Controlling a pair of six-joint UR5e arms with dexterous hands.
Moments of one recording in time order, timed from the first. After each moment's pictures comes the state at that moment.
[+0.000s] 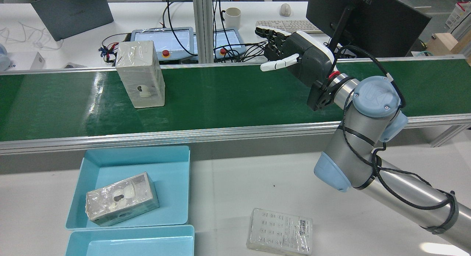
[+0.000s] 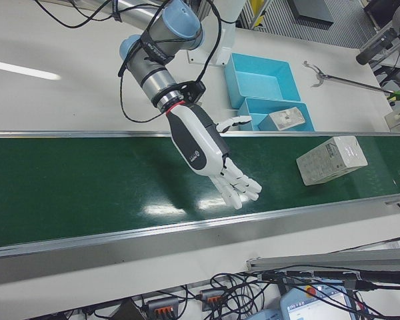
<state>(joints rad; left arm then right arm) -1.82 -1.81 -1.72 0.52 1.92 -0.16 0.88 -0.99 1.76 -3.59 -1.29 -0.21</state>
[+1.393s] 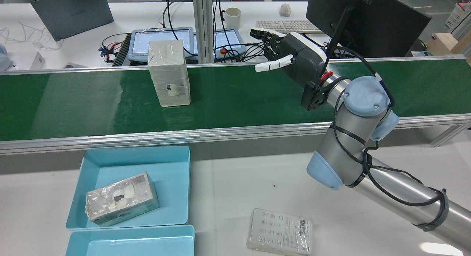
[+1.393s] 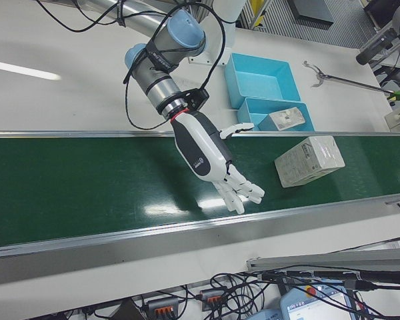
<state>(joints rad) -1.82 -1.81 -1.72 0.52 1.92 -0.16 0.87 -0.96 1.71 -3.56 -1.28 -0.21</state>
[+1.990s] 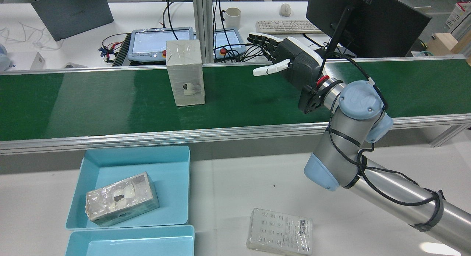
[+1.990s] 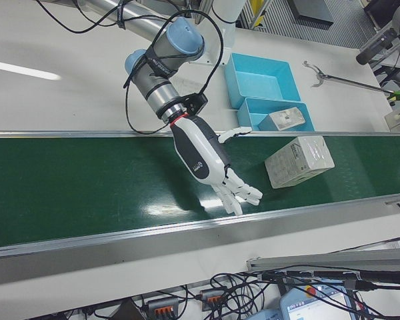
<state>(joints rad) -1.82 -1.81 -1.72 0.52 1.92 -0.16 0.86 -0.96 1.68 -3.53 -1.28 -0.21</state>
